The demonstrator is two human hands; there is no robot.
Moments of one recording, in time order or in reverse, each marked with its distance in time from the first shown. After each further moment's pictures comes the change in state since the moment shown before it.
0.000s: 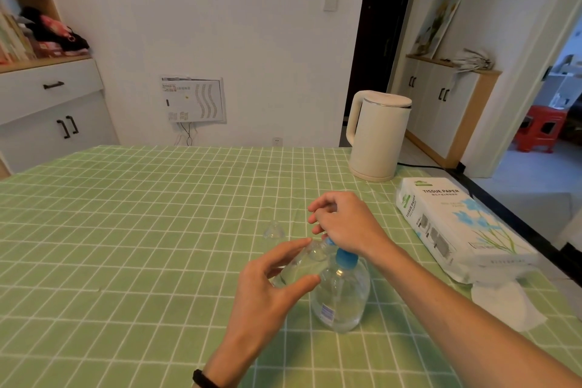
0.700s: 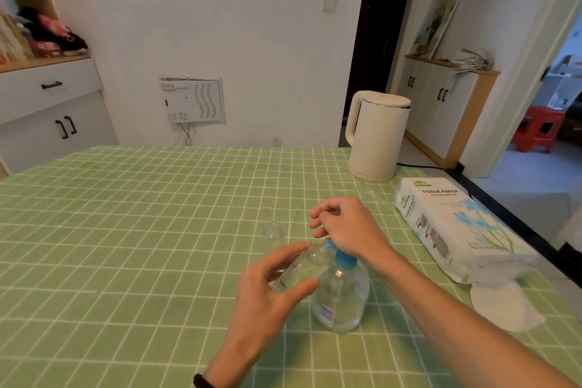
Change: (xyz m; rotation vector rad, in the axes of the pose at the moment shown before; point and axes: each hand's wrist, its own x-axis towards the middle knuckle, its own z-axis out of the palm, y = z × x) left_hand -0.001 -0.002 0.002 -0.036 -0.009 -0.018; right_hand -0.004 0.005 0.001 0.032 0.018 0.034
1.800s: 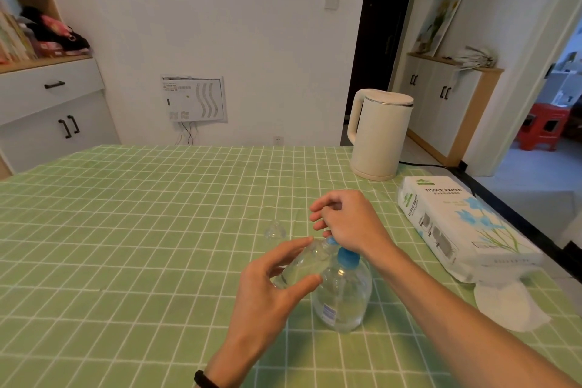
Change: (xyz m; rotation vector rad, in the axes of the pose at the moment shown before) left_hand 0.001 0.005 -0.001 0.040 0.011 0.039; right_hand 0.003 -0.005 0.000 0.015 0.028 -0.020
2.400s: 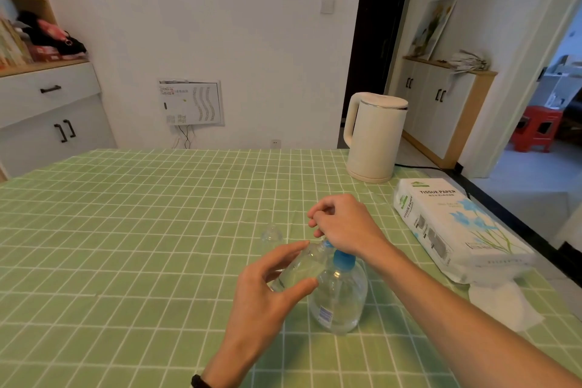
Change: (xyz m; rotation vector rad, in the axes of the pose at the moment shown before) left_hand -0.001 -0.002 0.001 -0.018 0.003 -0.009; right_hand -0.003 -0.004 -0.003 -0.129 -0.040 -0.013
